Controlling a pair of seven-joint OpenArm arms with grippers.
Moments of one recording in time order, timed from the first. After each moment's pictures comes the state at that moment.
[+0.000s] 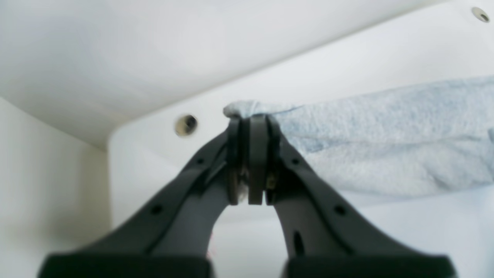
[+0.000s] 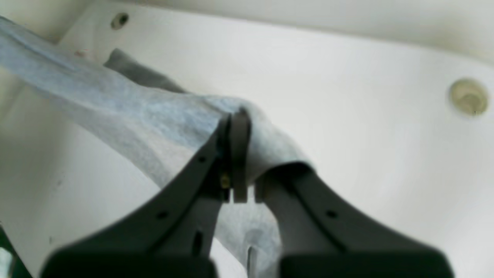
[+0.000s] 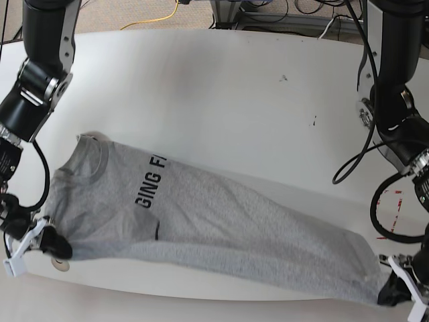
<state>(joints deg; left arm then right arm) -52.9 -17.4 -20.8 90.3 -32.4 -40.9 83.9 41.8 30.1 23.5 69.4 57.1 40.2 -80.7</state>
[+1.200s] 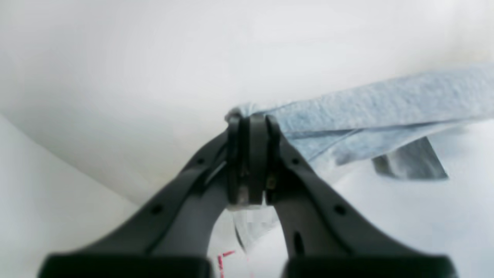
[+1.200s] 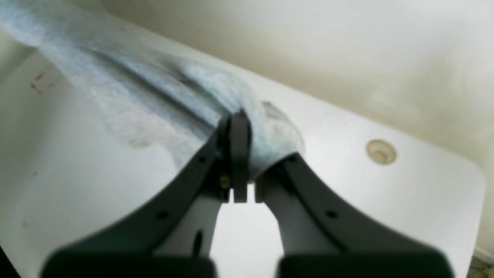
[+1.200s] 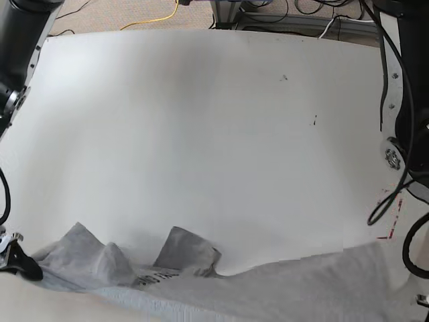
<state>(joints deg) -63.3 -21.3 -21.1 91.4 -37.7 -41.8 84.2 44.9 42.3 14.9 71.5 67.7 40.5 -80.0</state>
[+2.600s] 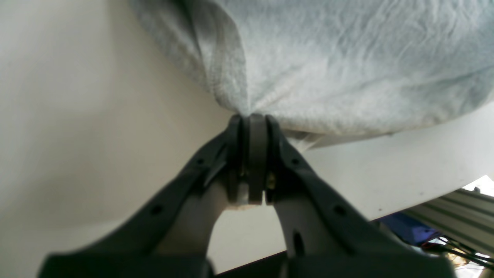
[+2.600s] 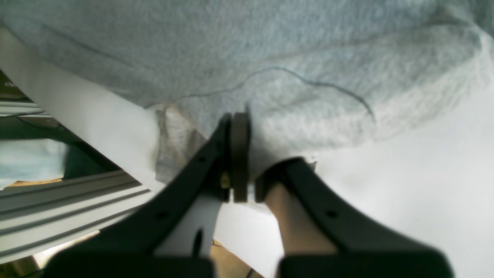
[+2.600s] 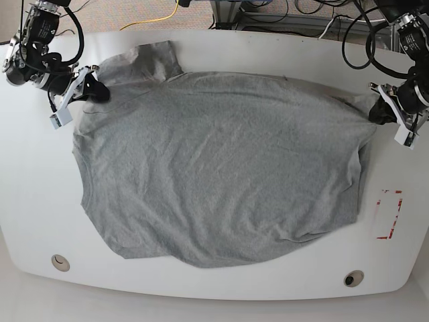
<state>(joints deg) 8.9 -22.2 -38.6 106.5 -50.7 -41.8 84.2 -16.7 22.8 33.7 98.8 66.7 40.4 -81.1</state>
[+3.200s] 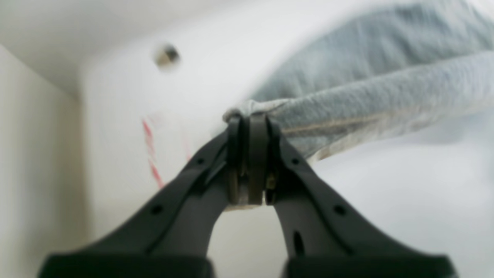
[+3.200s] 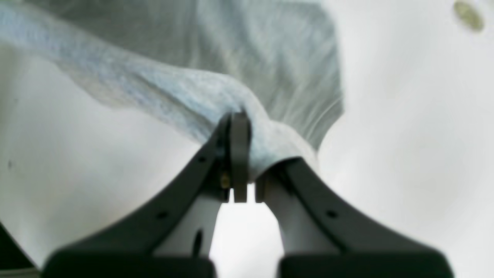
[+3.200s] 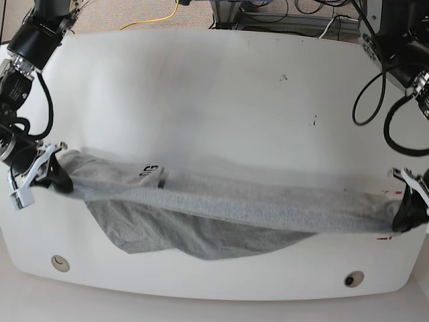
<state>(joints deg) -25.5 -24.0 -32.4 109.0 -48.2 -41.8 83.4 12.8 30.2 33.2 94.4 60.4 40.6 -80.9</state>
